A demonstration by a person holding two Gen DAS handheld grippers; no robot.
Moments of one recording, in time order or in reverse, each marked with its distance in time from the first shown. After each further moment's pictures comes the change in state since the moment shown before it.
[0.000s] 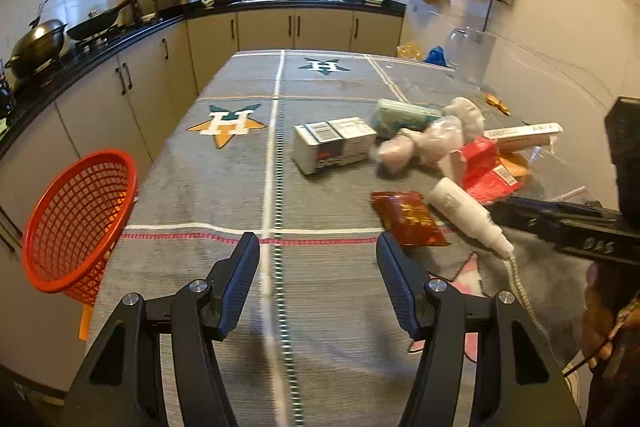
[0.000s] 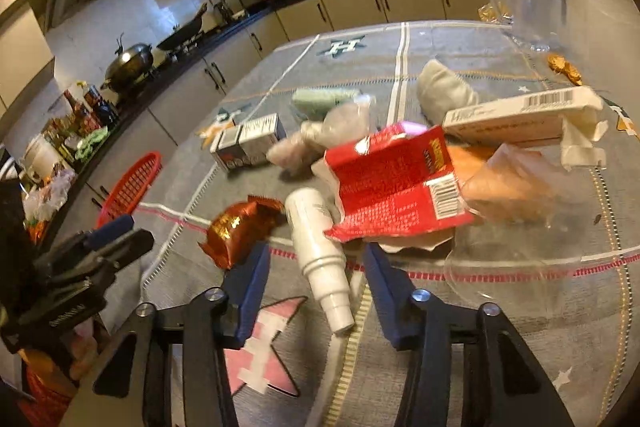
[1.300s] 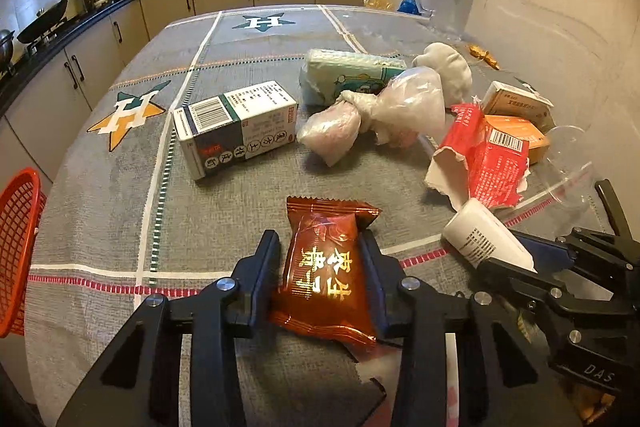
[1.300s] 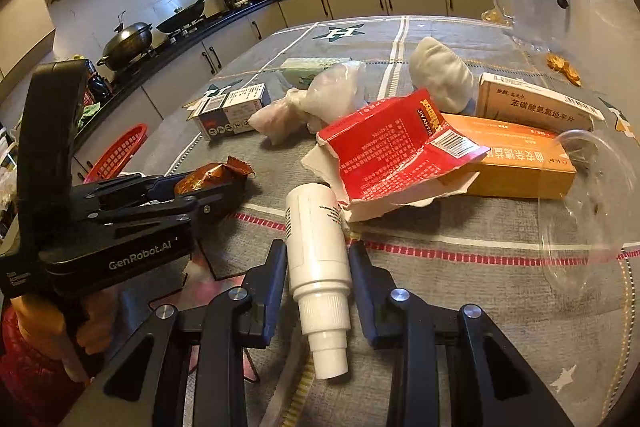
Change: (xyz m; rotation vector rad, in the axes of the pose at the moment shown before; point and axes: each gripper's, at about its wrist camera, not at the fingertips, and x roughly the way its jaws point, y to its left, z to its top) left arm 0.088 -0.053 0.021 0.078 0.151 -0.070; right arm 0.006 -0.008 -0.027 -0.065 0.003 -0.046
